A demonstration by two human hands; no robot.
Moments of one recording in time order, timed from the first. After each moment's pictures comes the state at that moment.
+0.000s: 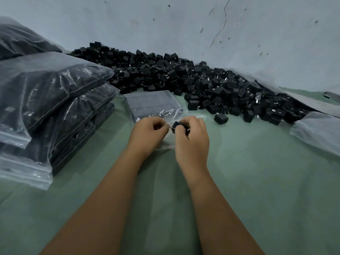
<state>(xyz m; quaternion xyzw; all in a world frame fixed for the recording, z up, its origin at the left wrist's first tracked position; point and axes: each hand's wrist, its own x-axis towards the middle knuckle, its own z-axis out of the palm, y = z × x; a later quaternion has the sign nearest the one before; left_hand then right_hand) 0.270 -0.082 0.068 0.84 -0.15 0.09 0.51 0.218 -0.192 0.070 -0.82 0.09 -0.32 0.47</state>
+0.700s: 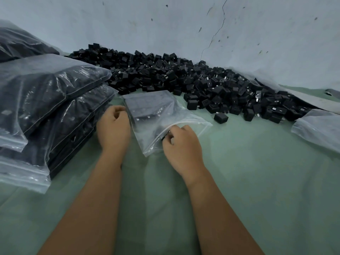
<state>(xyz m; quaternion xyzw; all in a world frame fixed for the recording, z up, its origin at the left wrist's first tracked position) 0.280 -0.043 0.076 0.76 0.11 0.21 0.60 0.221 -0.193 0.066 -0.93 0.01 -0.24 0.27</state>
